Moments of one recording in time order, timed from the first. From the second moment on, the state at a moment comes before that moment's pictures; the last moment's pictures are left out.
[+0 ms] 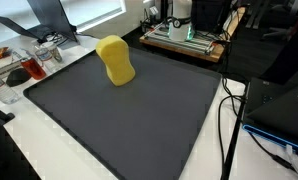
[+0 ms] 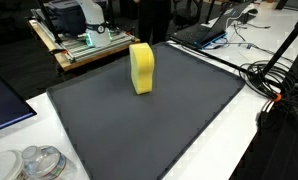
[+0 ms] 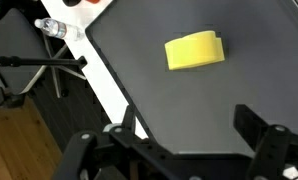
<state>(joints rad) 0.11 -0.17 0.12 -1.80 -0.44 1.76 -0.64</state>
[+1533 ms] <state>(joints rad) 0.21 0.05 0.22 -1.78 -0.63 1.59 -0.20</state>
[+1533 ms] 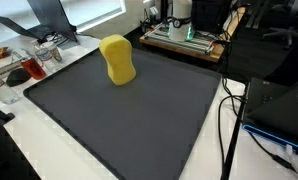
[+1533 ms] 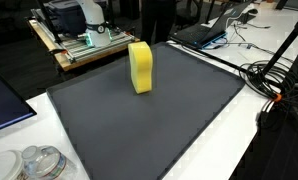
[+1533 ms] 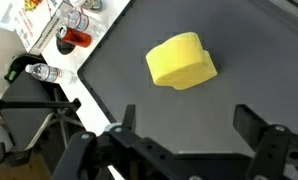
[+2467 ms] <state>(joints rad) 0.36 0.35 0.26 -1.78 -0.75 1.47 0.15</state>
